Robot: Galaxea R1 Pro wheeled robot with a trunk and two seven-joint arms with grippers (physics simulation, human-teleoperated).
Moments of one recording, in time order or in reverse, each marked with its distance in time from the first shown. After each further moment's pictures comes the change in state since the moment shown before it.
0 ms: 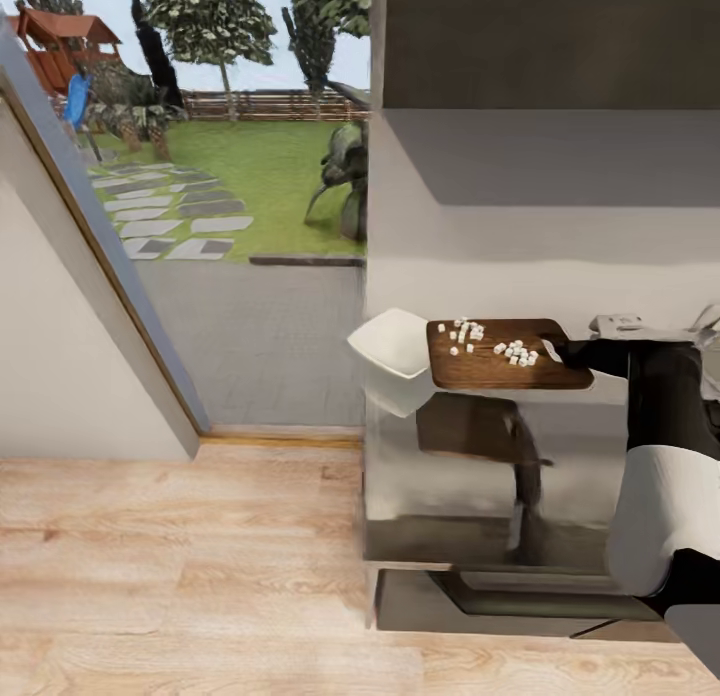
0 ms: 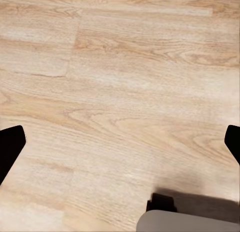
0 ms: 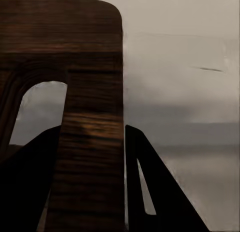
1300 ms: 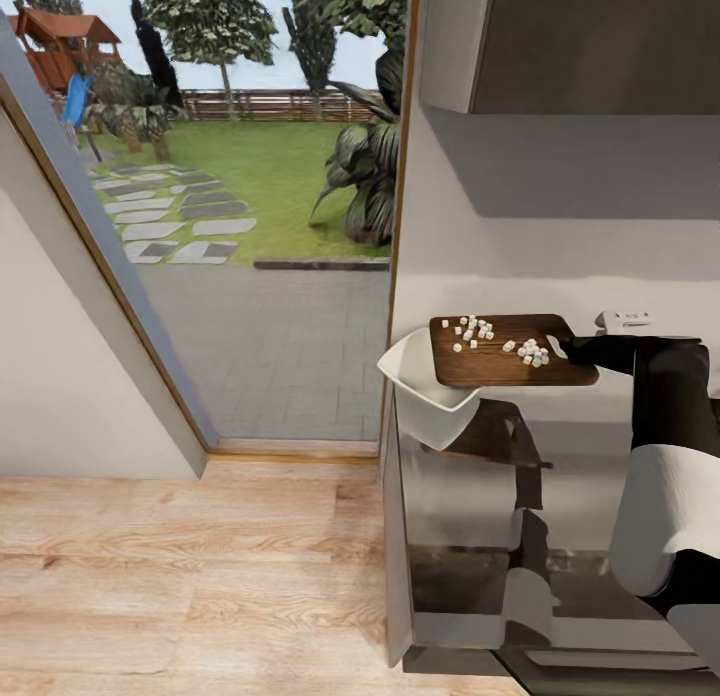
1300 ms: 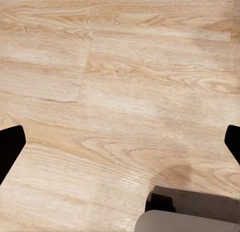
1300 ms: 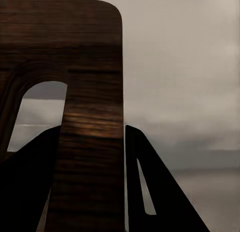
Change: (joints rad) left arm 0.000 -0.003 -0.001 0.000 0.000 -0.001 0.000; right arm -0.001 -0.007 0.002 -0.023 0.001 0.001 0.000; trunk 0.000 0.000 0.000
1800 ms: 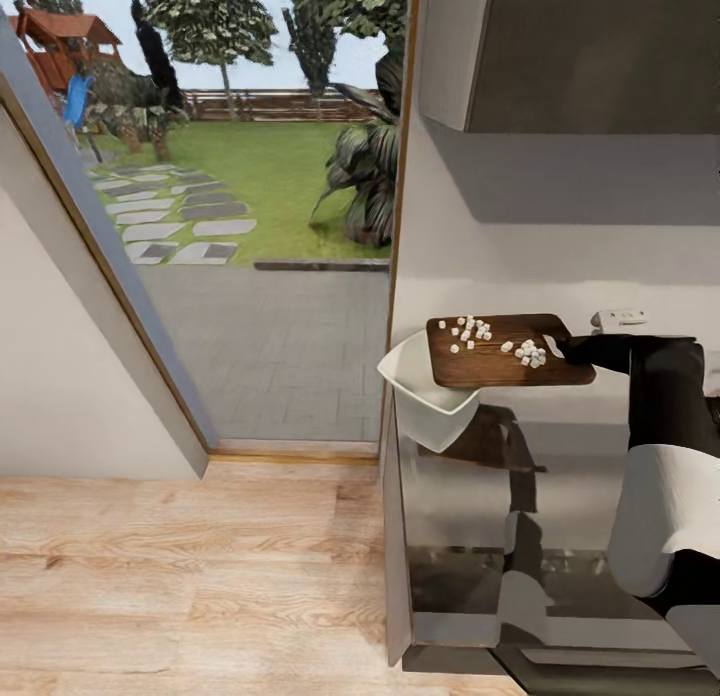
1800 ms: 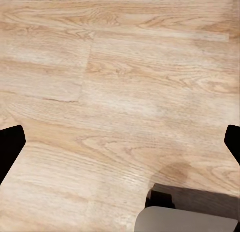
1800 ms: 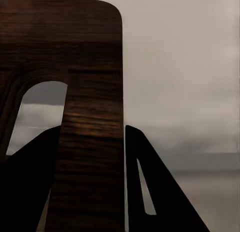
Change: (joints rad) left arm 0.000 0.000 0.000 0.000 0.000 0.001 0.000; right arm 0.000 0.003 0.017 0.000 0.000 -0.001 0.000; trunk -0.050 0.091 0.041
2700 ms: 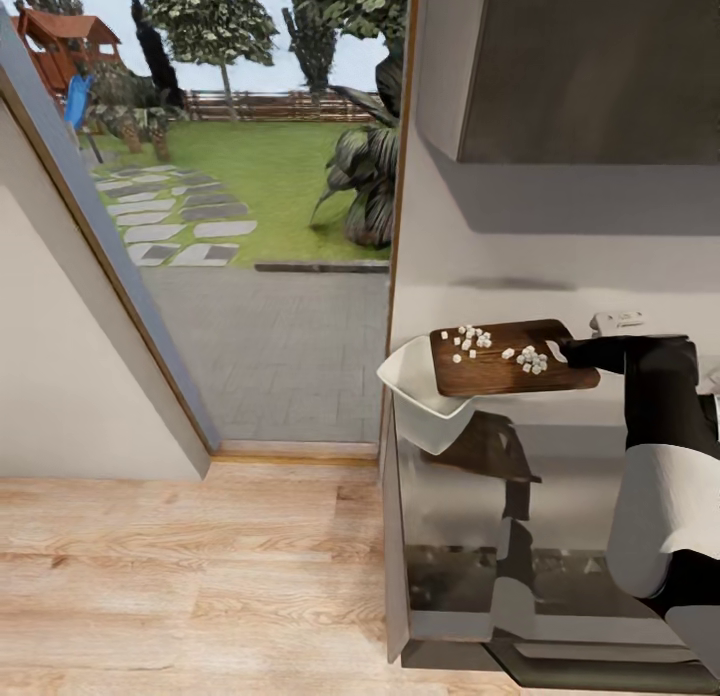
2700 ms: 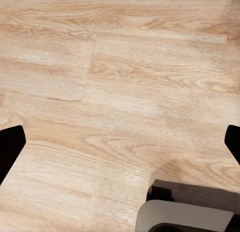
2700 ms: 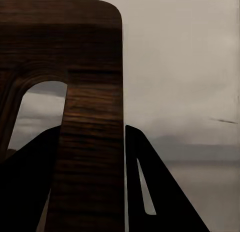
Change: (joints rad) left arm 0.000 0.000 0.000 0.000 0.000 0.000 0.000; right arm 0.000 0.005 0.012 0.002 0.089 0.009 -0.002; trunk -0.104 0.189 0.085
